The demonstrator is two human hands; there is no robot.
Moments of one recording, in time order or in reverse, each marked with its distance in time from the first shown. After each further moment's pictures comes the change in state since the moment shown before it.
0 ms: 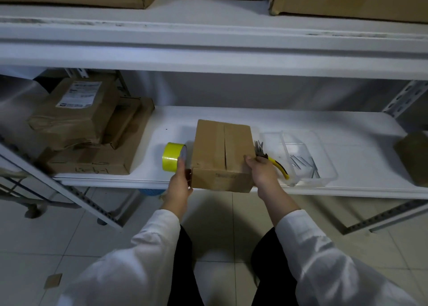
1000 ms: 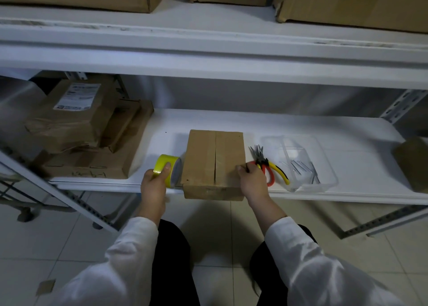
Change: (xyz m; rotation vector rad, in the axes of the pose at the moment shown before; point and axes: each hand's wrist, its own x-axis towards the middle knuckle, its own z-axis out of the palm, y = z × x) left_hand 0.031 0.011 -0.043 0.107 0.250 0.208; right_hand -0.011 0.003 0.022 -0.347 0.063 -0.112
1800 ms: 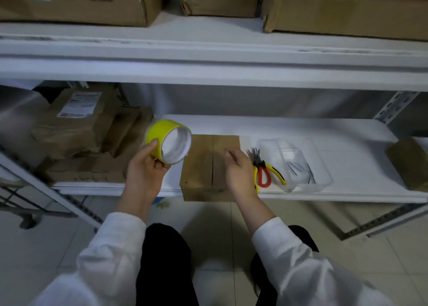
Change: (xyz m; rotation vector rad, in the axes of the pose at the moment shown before) left_hand -0.048 0.079 -0.016 -0.621 -0.438 0.080; right_hand -0.028 -0.032 0.003 0.298 0.012 -0.206
